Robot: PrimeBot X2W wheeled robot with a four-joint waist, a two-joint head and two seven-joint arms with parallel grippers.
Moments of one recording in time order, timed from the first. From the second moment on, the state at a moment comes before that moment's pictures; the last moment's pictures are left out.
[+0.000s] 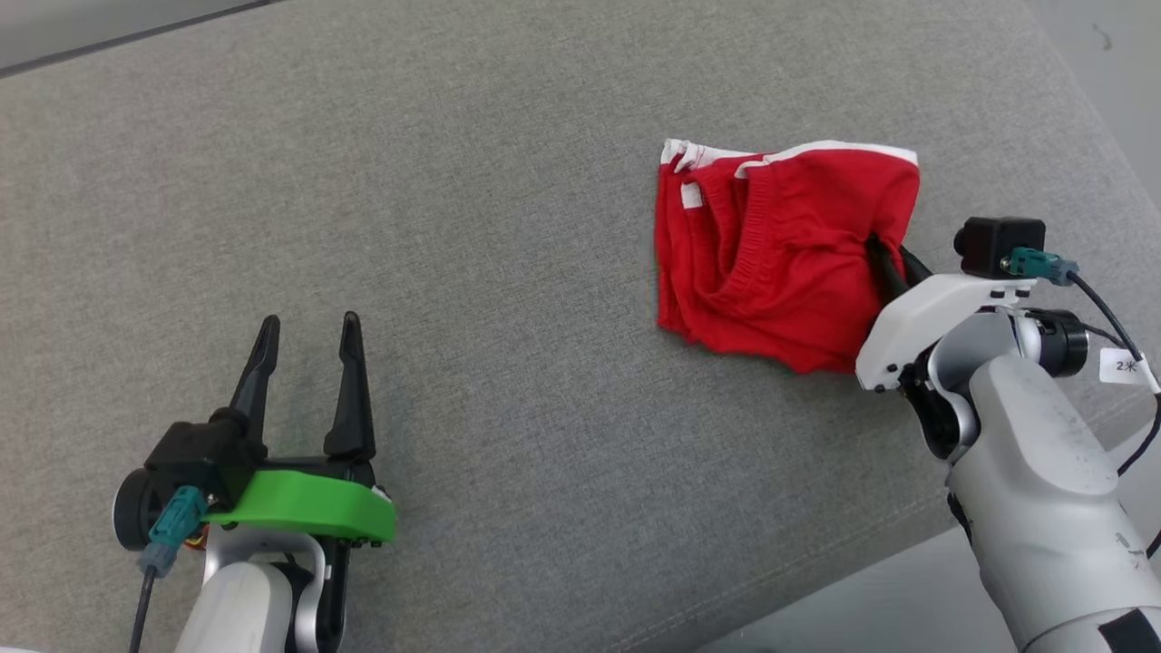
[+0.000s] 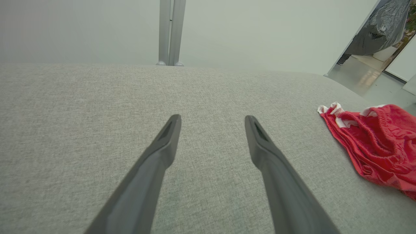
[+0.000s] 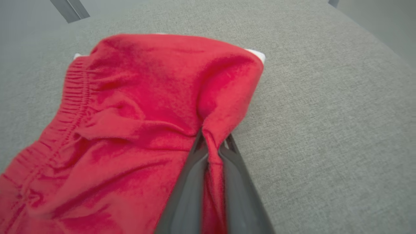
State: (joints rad) left arm -0.17 0.14 -0.20 0.07 -0.35 0.06 -0.17; right arm -0.61 -0.12 0.05 0.73 0.28 0.13 -0.01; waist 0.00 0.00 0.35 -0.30
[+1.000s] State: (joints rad) left arm -0.20 0.19 -0.18 -0.04 -0.35 0.09 -0.15; right arm -1.07 -0.51 -0.21 1.10 -0.07 0.13 -0.06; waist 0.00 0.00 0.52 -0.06
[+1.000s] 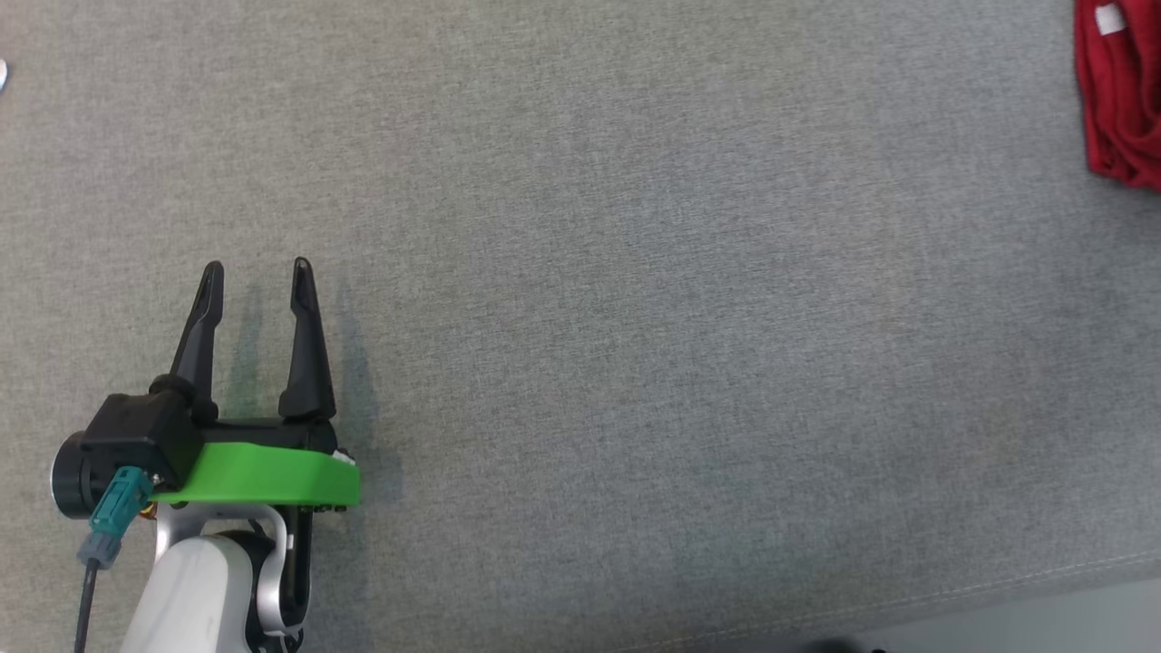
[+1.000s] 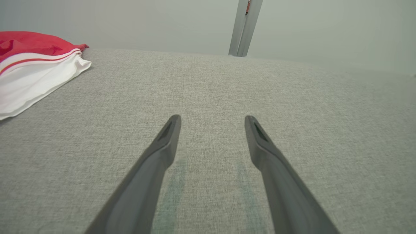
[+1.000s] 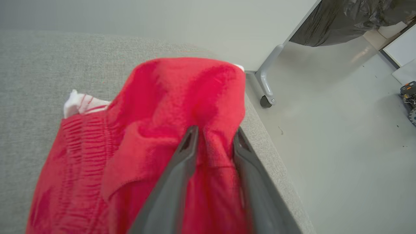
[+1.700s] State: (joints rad) left arm -0.24 0.17 -0.18 0.07 -0.38 0.09 -0.21; right arm -1.11 -0.26 -0.01 1.17 -0.05 0.13 -0.18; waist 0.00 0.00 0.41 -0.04
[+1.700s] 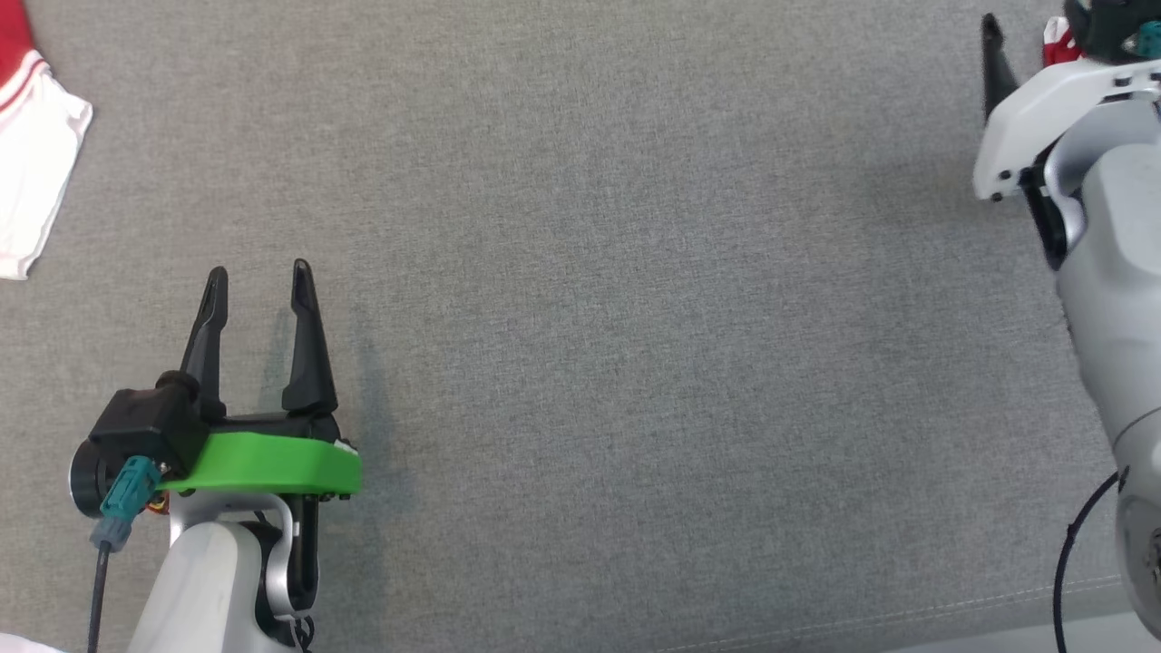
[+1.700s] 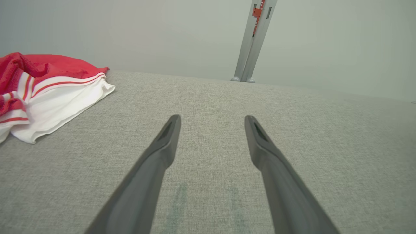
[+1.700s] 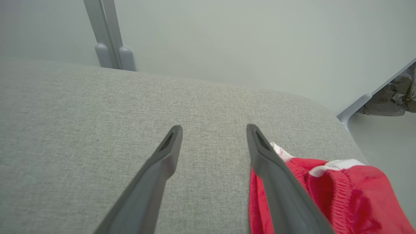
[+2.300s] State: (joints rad) left arm -0.18 0.11 -0.10 0.26 -0.41 0.08 -0.26; right arm -0.80 -0.16 0.29 0.90 0.24 0.13 -0.26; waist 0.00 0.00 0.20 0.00
